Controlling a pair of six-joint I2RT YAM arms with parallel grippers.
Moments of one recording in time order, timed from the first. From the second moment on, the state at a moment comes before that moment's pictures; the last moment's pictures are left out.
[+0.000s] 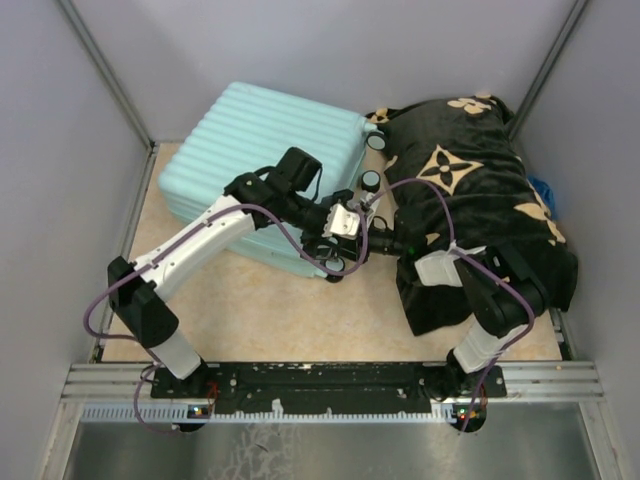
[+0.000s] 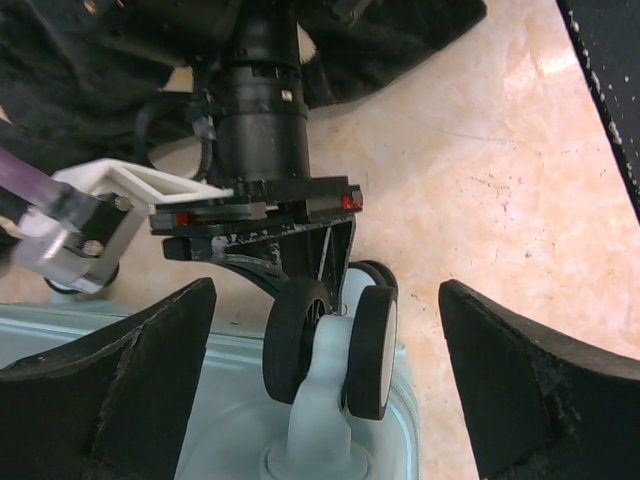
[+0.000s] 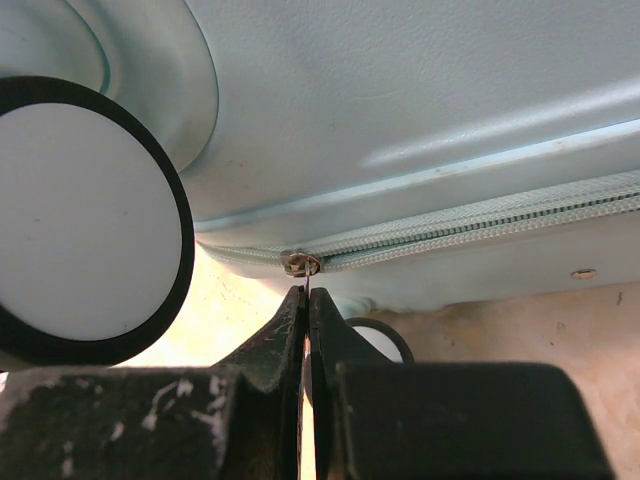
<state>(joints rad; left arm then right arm) -0.77 1.65 1.64 -0.86 0.66 1.01 0.44 1.65 0.62 0.84 -0.85 0.27</state>
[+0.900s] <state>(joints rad) -0.78 1.73 1.67 -0.99 0.53 1.15 0.37 1.59 0.66 0.72 -0.62 0.01</state>
